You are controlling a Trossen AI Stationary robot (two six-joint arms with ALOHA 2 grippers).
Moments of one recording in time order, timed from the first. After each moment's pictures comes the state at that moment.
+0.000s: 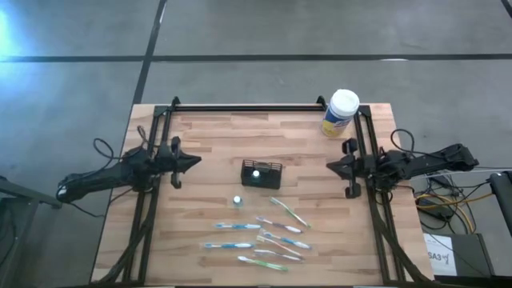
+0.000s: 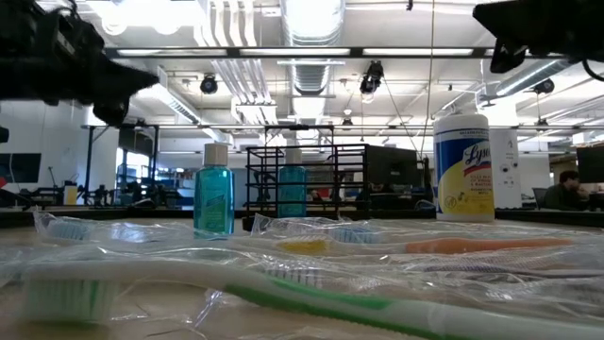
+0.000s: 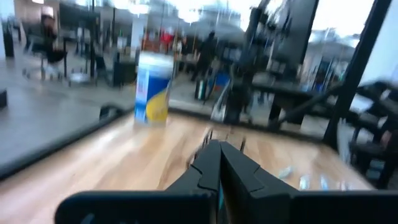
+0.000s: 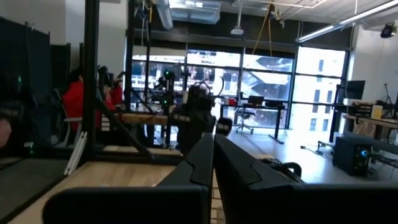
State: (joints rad) left arm 0.21 0.05 0.04 0.08 0.04 -0.18; right arm 0.18 0.30 0.09 0.46 0.19 -0.11
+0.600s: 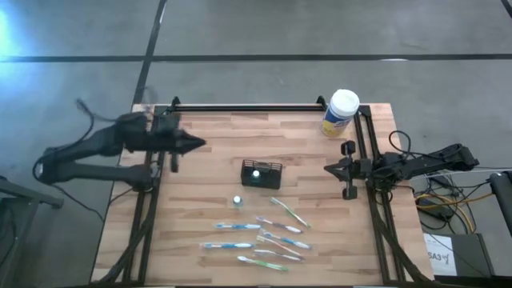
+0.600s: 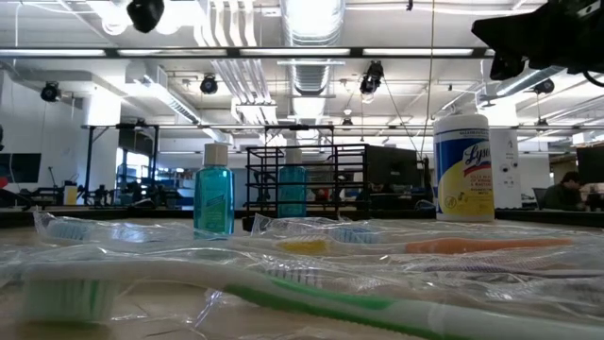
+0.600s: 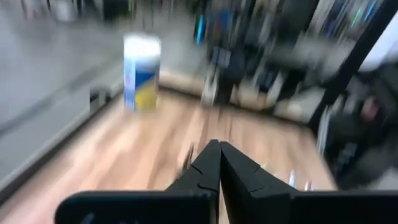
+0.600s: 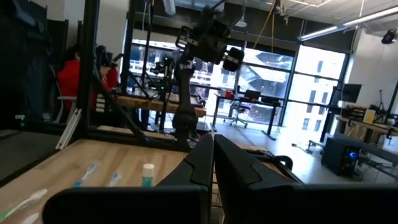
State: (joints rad) left arm 0.17 0.80 0.95 -0.49 0.06 -0.19; right arm 0.18 0.31 0.06 0.46 0.19 -0.18
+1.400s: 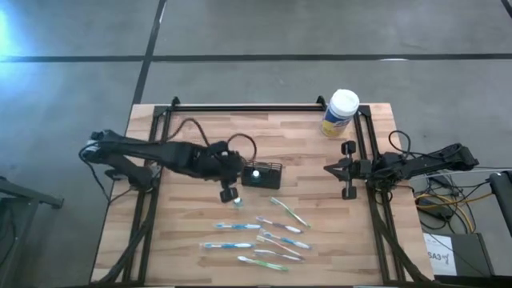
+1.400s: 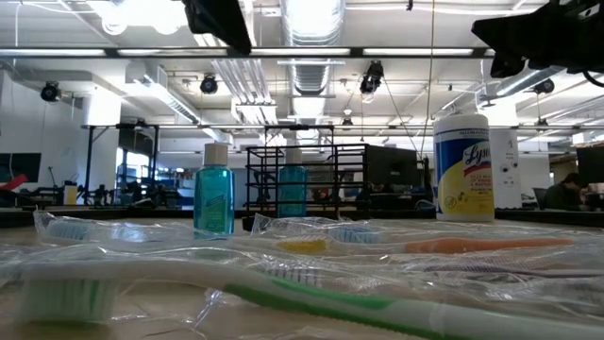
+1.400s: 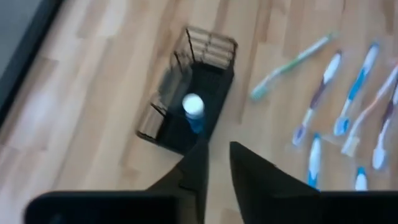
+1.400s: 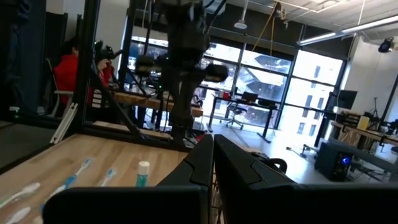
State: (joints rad) left arm -0.18 1.46 1.43 -0.93 -0.29 -0.35; right arm 0.18 0.31 0.06 0.46 0.19 -0.21
